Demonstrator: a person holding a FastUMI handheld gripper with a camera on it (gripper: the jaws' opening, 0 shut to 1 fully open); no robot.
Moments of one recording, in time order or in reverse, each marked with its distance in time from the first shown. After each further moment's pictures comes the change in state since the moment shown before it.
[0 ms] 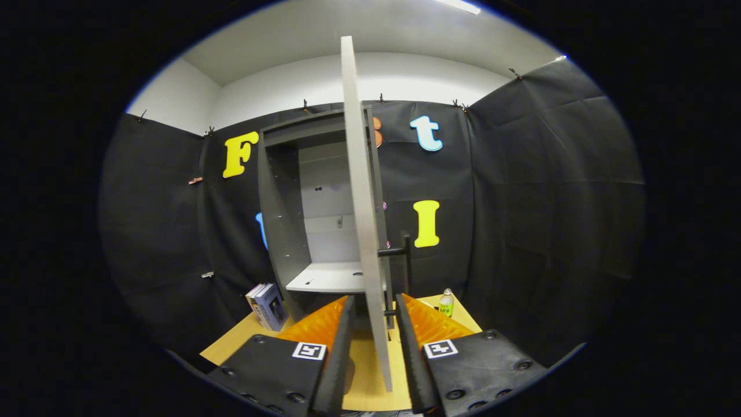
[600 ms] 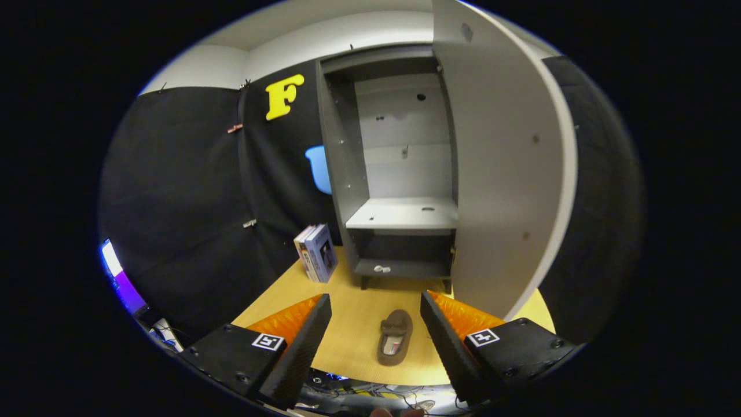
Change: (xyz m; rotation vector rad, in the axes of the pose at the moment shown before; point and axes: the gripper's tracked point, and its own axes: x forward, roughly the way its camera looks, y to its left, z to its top) arm 0.032 0.118 -0.160 -0.031 0.369 0.189
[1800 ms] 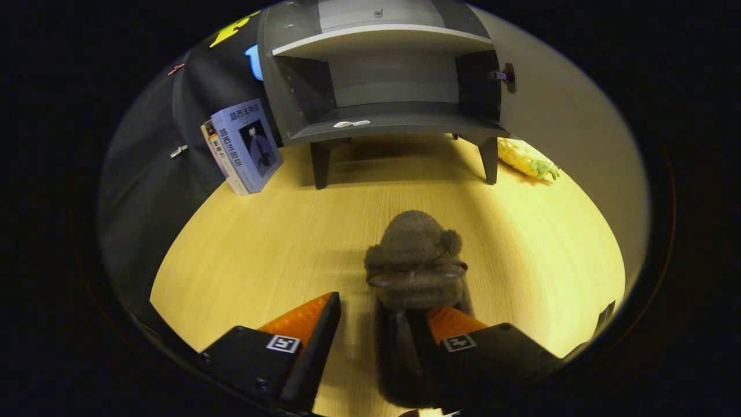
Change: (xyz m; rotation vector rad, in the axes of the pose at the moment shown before) arm 0.279 -0.061 -0.279 0.074 0.334 -0.201
